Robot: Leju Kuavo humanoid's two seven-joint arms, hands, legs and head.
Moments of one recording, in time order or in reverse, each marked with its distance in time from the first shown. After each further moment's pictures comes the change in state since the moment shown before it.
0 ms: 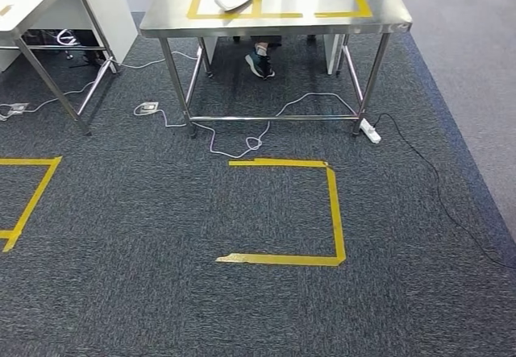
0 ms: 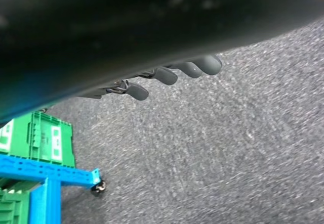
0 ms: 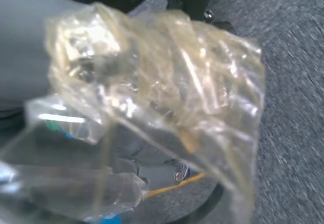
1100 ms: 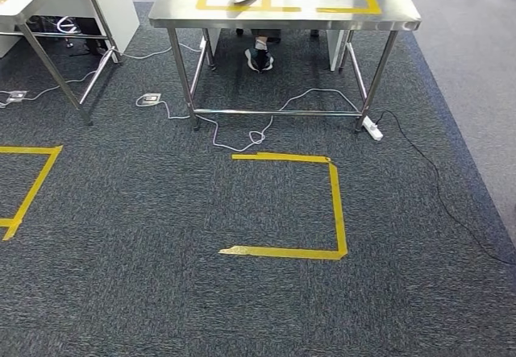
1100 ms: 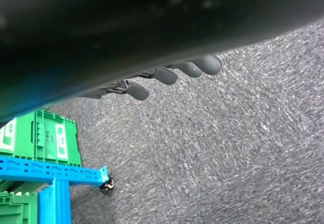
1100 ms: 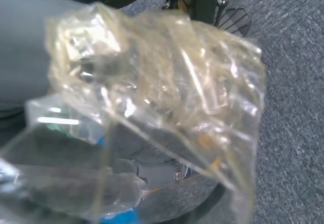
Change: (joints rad) left arm -0.034 0.015 0.000 0.080 -0.008 0.016 0.001; right arm 0.002 0.000 0.002 0.000 0.001 -0.040 0.012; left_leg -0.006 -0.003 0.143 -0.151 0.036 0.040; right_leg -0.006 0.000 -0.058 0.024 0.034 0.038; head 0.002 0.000
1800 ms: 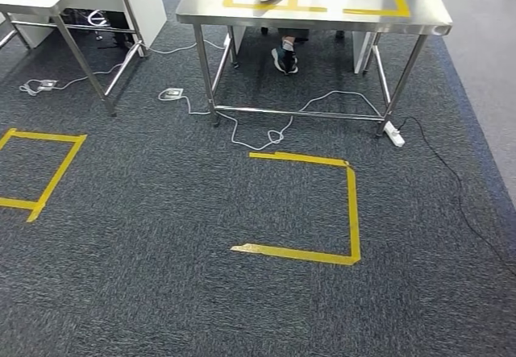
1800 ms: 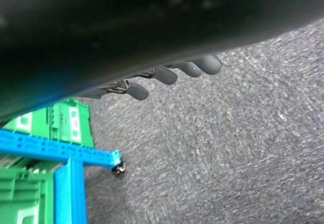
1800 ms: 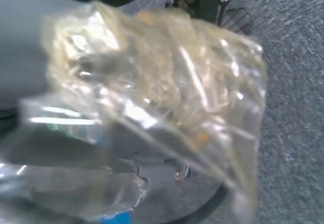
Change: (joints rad) left arm -0.007 -0.008 -0.001 0.003 -0.020 -0.024 0.035; right arm 0.000 -0.003 0.003 0.000 -0.001 -0.008 0.007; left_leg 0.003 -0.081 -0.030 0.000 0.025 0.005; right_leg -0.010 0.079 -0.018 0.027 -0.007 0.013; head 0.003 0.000
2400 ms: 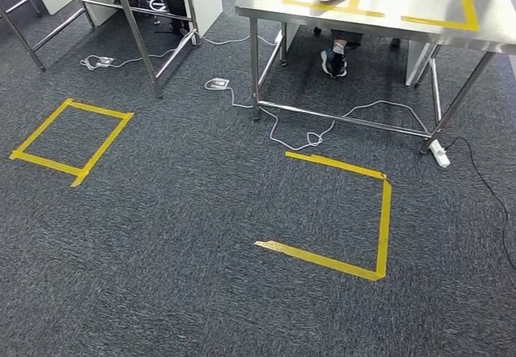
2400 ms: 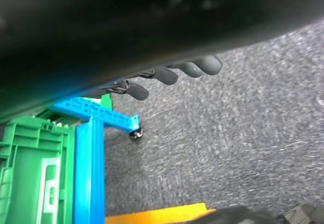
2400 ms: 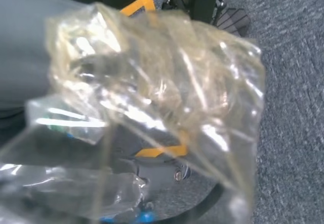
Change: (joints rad) left arm 0.004 0.001 0.000 -0.006 -0.002 -0.034 0.016; right arm -0.009 -0.002 0.000 0.000 0.000 0.002 0.005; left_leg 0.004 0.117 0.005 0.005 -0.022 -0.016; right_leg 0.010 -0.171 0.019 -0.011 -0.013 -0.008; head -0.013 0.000
